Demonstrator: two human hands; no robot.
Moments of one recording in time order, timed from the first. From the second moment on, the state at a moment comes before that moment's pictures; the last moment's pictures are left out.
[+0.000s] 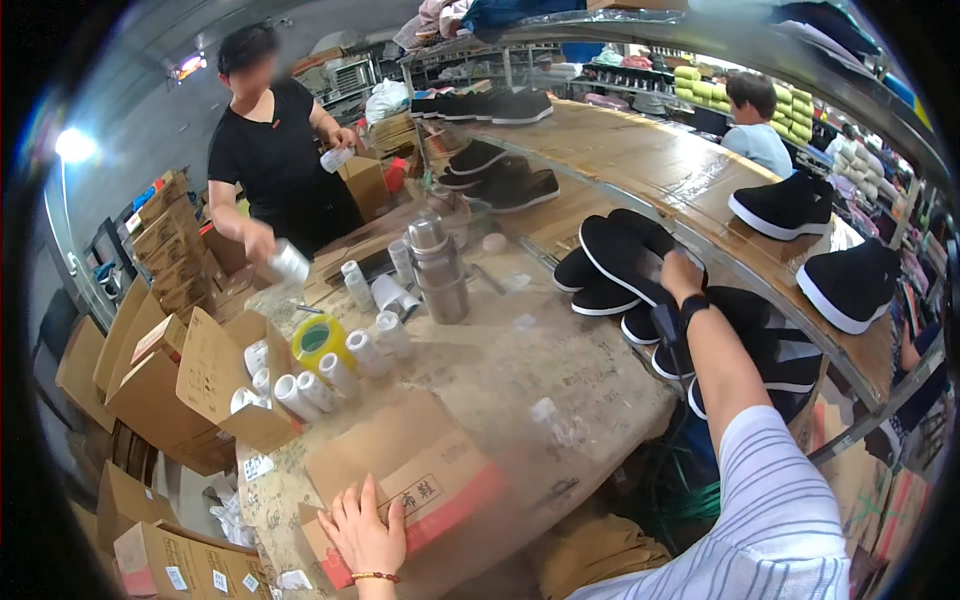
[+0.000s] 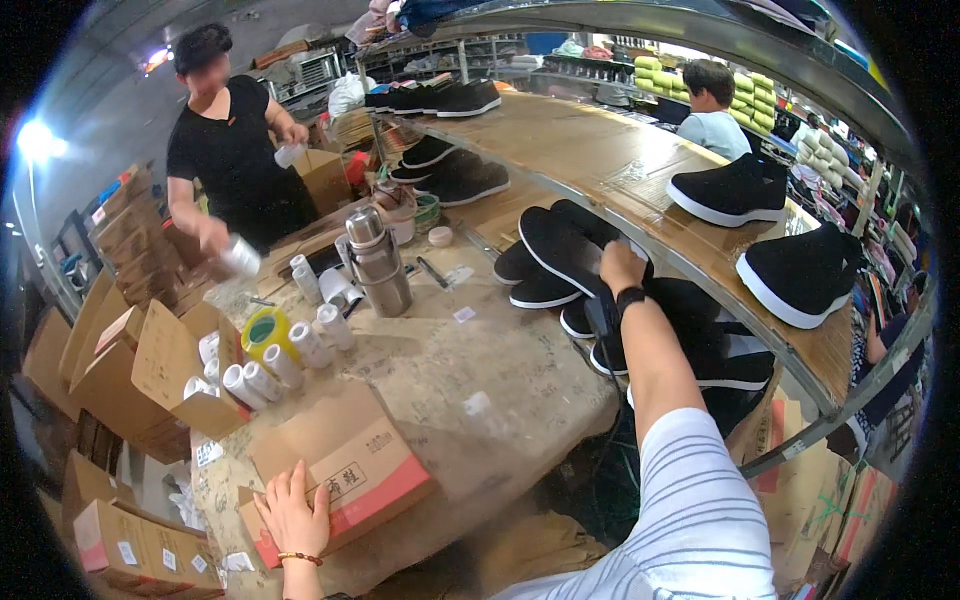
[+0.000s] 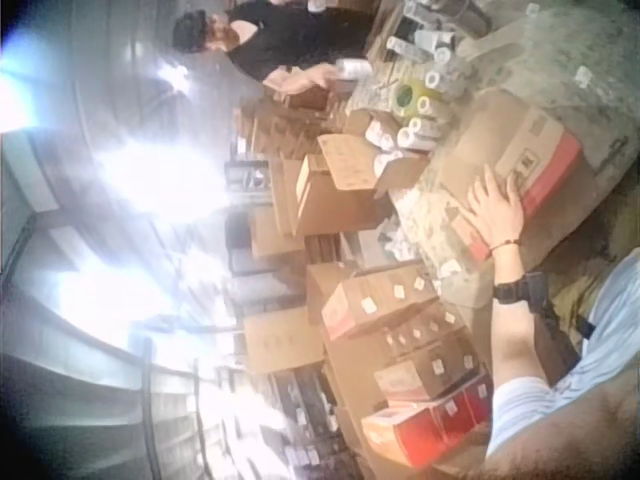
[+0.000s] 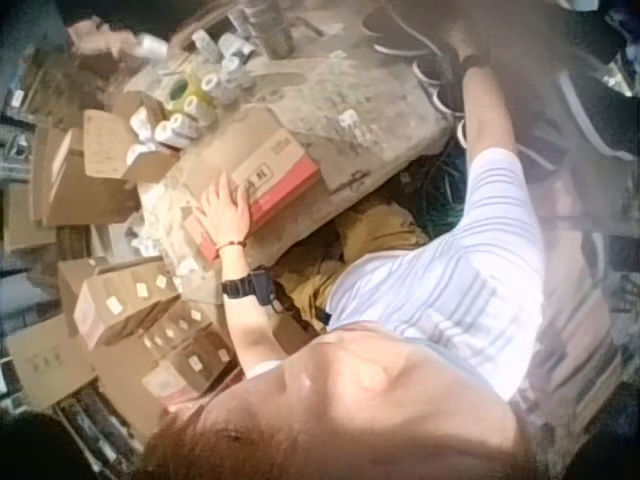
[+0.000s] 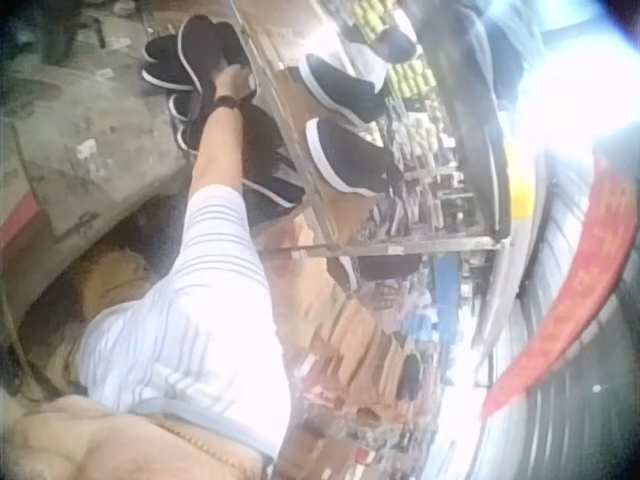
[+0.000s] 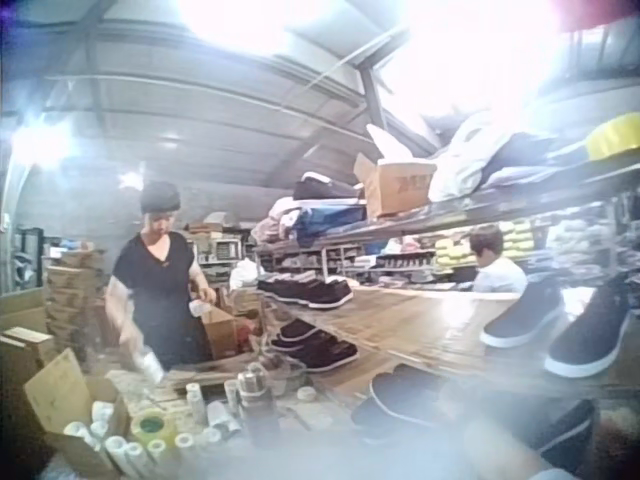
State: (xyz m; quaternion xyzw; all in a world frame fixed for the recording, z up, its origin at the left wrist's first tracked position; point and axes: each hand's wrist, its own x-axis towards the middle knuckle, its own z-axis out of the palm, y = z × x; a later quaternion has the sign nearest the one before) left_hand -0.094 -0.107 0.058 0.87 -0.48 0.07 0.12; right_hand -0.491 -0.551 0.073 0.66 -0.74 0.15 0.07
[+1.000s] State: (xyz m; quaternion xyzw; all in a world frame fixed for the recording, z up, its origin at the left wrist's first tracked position) left_hand -0.156 -0.098 0.110 0.57 -0.31 -0.17 0.74; right_hand -0.299 -0.250 0.063 0.59 0.00 0.29 -0.75
